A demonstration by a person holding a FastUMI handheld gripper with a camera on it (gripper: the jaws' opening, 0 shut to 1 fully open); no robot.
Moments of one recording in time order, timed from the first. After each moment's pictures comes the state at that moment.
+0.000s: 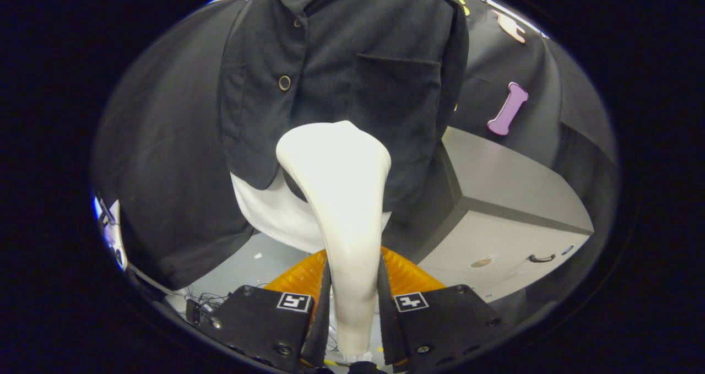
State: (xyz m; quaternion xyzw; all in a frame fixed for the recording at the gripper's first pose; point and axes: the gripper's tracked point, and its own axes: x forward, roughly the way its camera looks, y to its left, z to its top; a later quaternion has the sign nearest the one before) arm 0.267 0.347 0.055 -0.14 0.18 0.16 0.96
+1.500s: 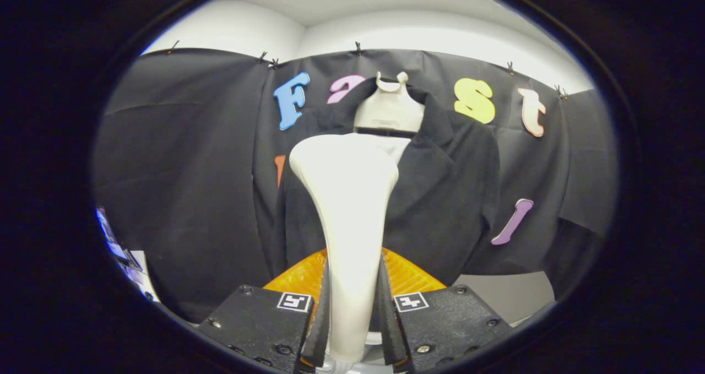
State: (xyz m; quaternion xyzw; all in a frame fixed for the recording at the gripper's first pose) arm 0.166 0.487 0.406 -0.12 -0.06 0.23 0.96
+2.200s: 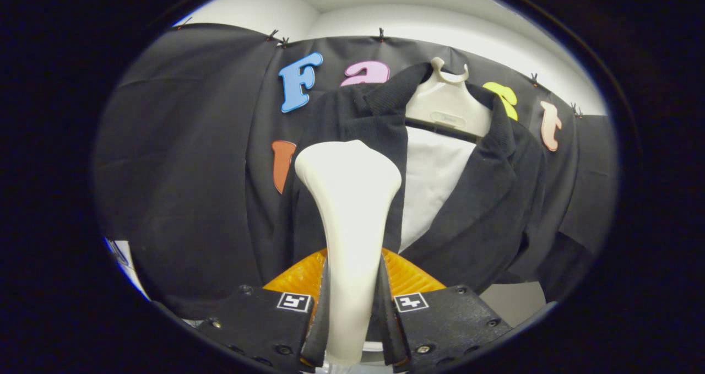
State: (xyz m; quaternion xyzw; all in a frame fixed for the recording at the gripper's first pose) arm 0.216 0.557 0.389 -0.16 -0.03 0.19 0.97
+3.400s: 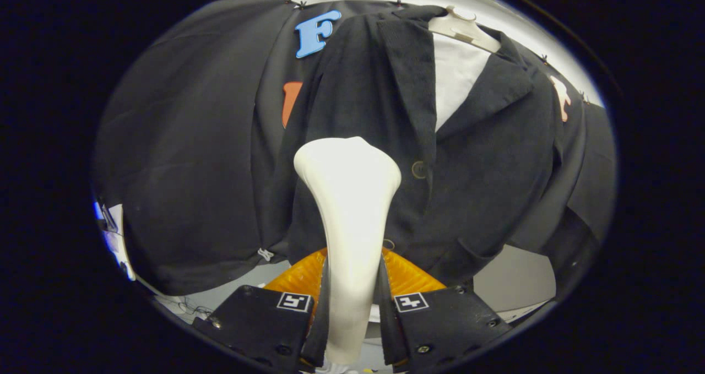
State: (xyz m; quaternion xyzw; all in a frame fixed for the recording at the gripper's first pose) arm 0.236 0.530 0.227 -0.21 0.07 0.19 0.96
